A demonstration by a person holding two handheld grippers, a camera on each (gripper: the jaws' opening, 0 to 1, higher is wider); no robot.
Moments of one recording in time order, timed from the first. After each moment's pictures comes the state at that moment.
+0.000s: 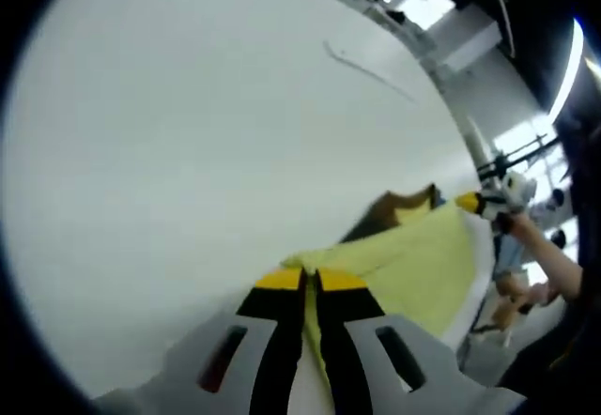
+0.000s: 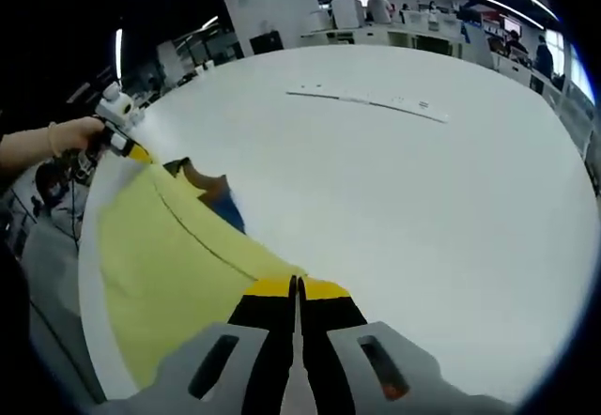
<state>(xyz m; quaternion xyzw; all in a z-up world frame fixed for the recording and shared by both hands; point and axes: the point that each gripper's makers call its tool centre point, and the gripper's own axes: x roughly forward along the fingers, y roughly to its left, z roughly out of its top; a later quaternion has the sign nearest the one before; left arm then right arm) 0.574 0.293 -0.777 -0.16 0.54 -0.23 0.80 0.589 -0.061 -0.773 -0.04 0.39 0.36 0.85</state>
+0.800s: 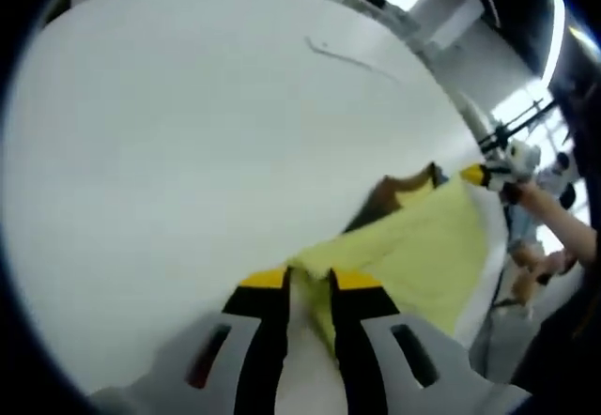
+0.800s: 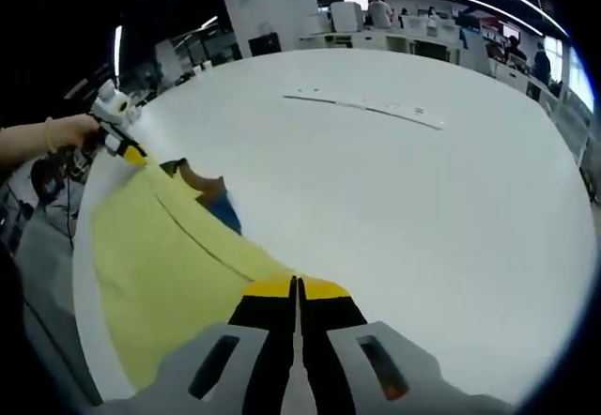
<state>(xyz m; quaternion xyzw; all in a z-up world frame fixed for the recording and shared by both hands) 0.570 0.294 -0.772 -0.10 0.53 -0.25 0.81 0.597 -0.069 -0.767 -0.06 0.38 0.34 0.86</state>
